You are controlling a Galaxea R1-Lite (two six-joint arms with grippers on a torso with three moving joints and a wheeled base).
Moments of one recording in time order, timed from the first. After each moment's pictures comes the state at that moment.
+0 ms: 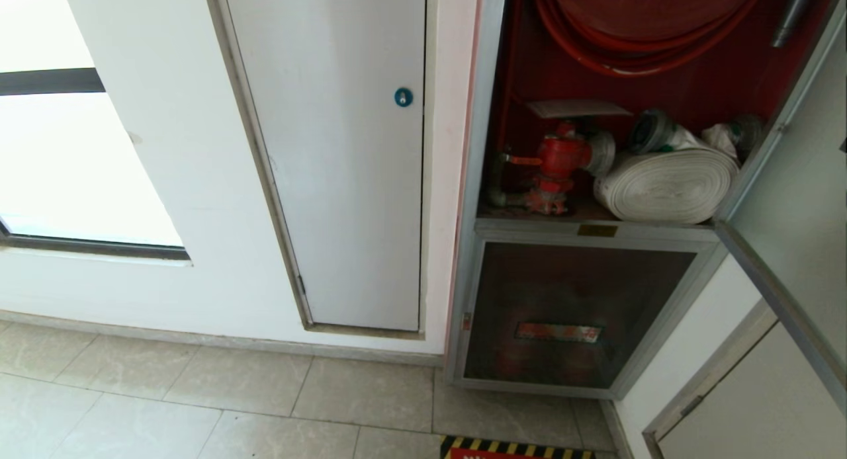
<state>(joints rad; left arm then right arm) 0.01 0.00 0.00 -0.01 0.00 0.00 0.00 0.00 0.00 0.01 0.01 -0.05</state>
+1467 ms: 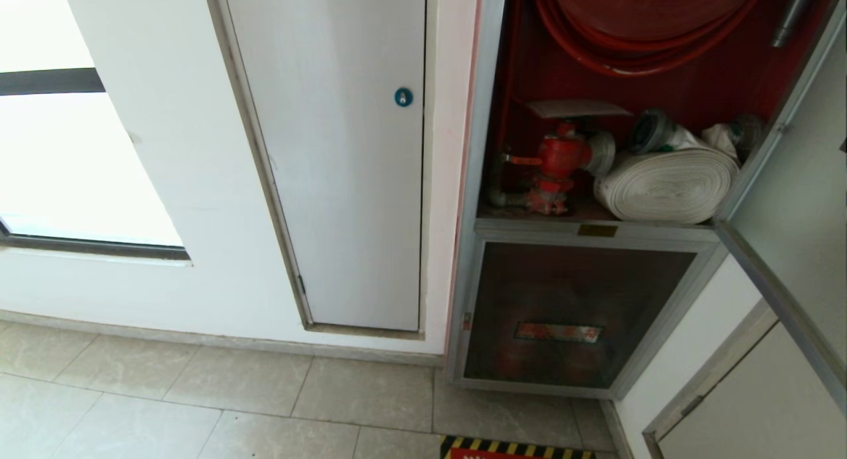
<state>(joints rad) 0.01 0.00 0.00 -0.01 0.00 0.00 0.00 0.33 -0.35 -0.02 -0.40 0.00</state>
